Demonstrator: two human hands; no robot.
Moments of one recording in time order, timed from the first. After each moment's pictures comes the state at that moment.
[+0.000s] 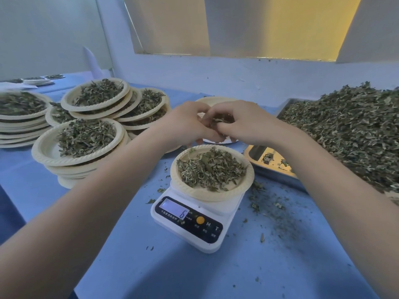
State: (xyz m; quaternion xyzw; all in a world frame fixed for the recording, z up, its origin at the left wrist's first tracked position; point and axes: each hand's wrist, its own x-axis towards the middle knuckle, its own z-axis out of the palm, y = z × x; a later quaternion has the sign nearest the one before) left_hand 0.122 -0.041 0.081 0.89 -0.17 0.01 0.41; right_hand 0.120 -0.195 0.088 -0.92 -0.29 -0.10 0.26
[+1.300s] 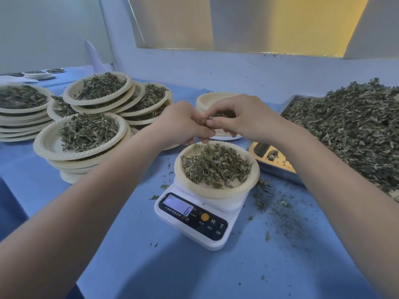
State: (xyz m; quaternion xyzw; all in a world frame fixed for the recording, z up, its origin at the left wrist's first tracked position) left_hand 0.126 -0.023 0.072 0.91 -0.15 0.02 0.38; right_hand 0.125 -0.189 0.082 -0.89 -0.31 -0.10 0.30
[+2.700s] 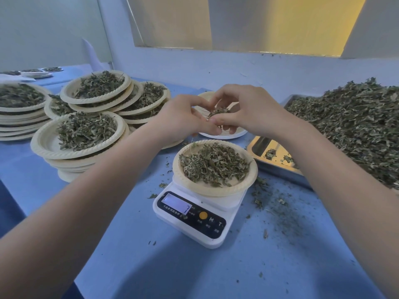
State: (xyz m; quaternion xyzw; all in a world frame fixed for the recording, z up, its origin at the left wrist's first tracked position) left_hand 0.124 -0.026 0.076 0.88 -0.15 0.04 0.45; right_hand 0.123 -0.194 0.088 -0.89 -0.26 -0.10 0.37
